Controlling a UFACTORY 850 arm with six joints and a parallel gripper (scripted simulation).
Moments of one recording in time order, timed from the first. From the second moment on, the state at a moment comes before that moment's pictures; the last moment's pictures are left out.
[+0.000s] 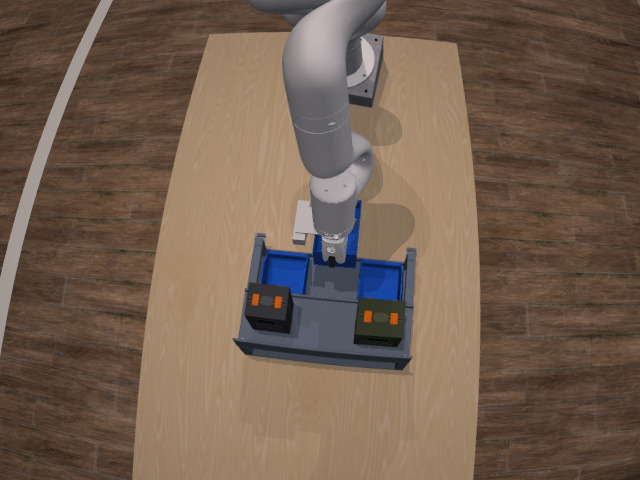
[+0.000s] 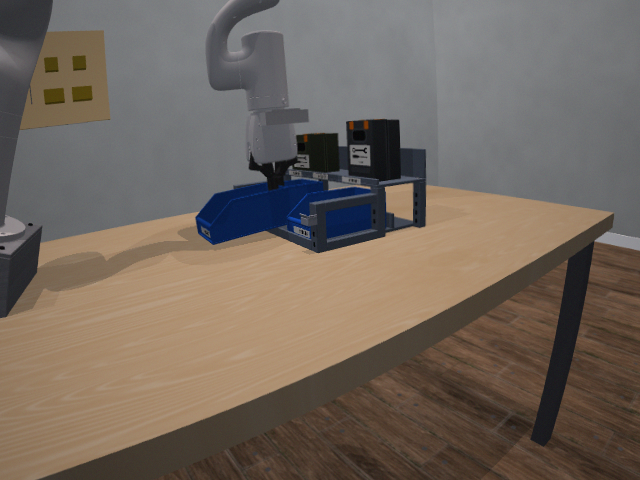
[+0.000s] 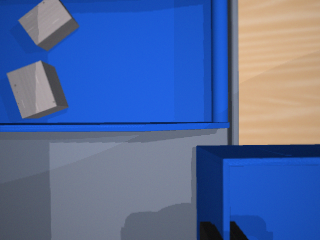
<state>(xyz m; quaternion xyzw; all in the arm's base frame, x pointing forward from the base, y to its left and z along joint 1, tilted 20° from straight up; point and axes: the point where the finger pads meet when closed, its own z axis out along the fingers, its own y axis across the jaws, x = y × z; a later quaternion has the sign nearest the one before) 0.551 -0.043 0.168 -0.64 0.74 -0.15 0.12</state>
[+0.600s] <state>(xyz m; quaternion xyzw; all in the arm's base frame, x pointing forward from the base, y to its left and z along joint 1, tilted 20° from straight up) 0.551 -0.043 0.167 -0.64 0.74 -0.16 0.12</state>
